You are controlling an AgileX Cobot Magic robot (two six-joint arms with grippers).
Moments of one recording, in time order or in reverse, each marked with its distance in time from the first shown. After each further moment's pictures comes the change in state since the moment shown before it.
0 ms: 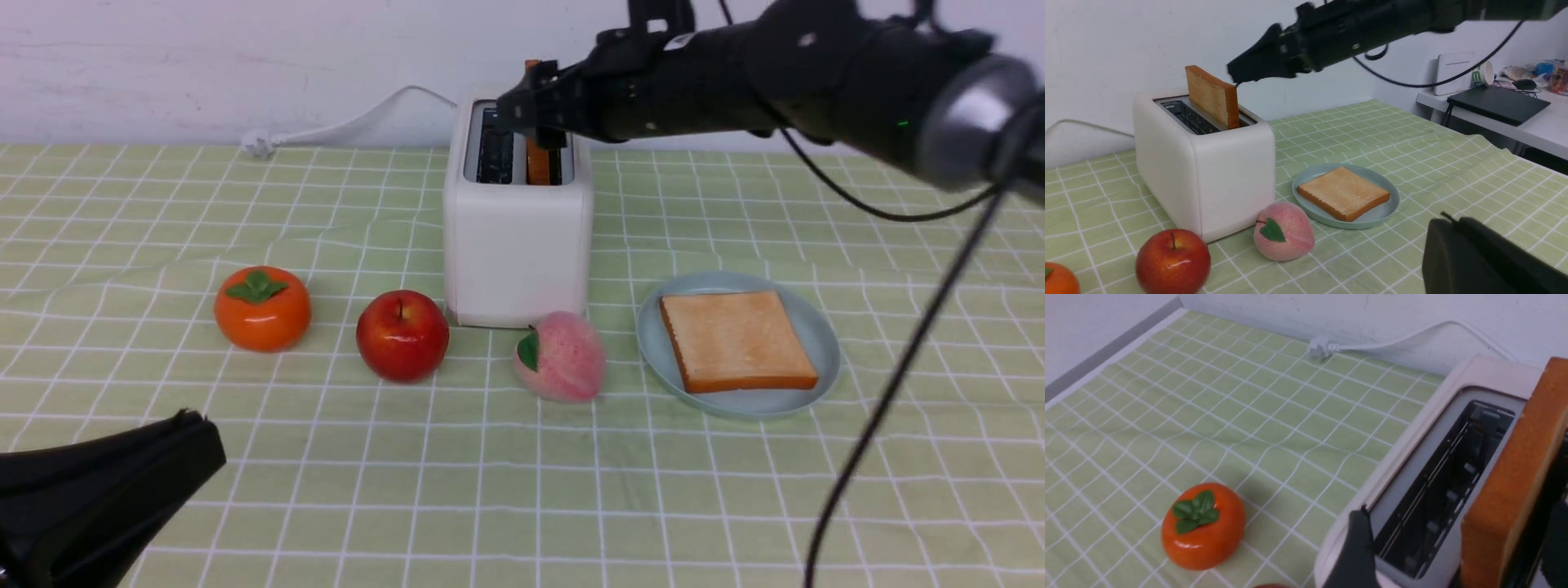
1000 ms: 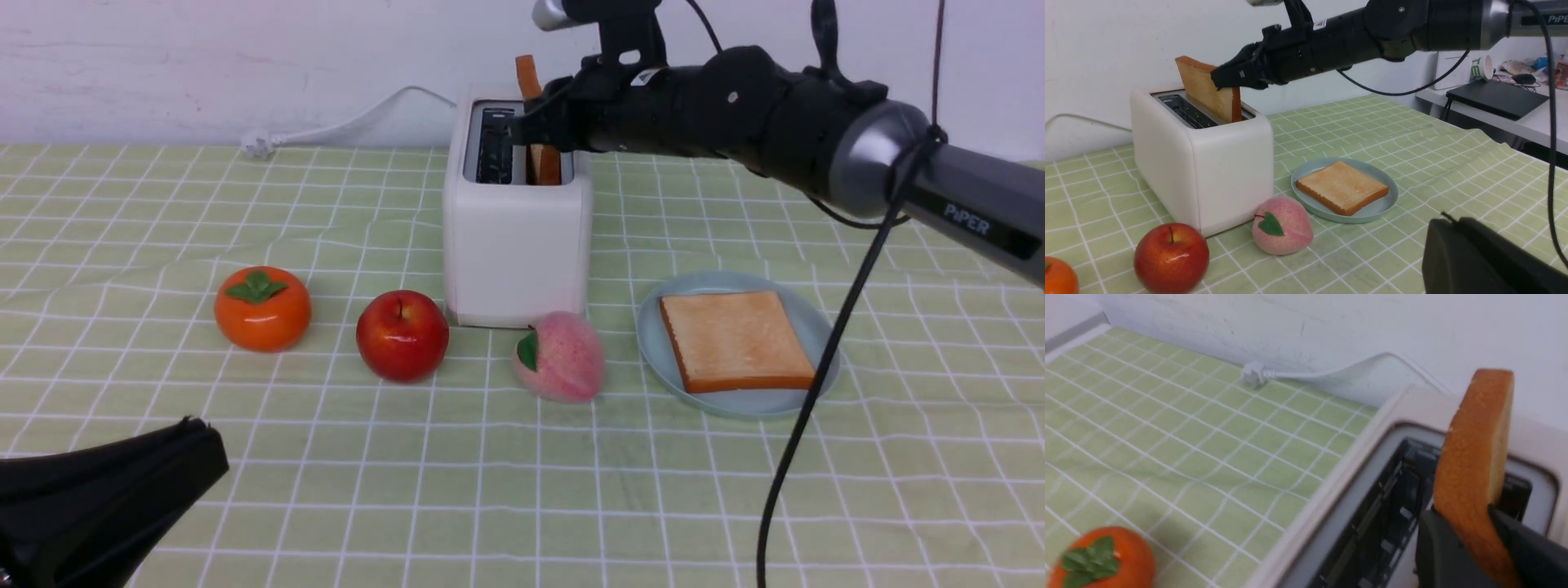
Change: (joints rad) right arm 0.000 0.078 -0.068 -0.083 -0.141 0.005; left arm 0.000 0.000 0.000 0.000 0.014 0.000
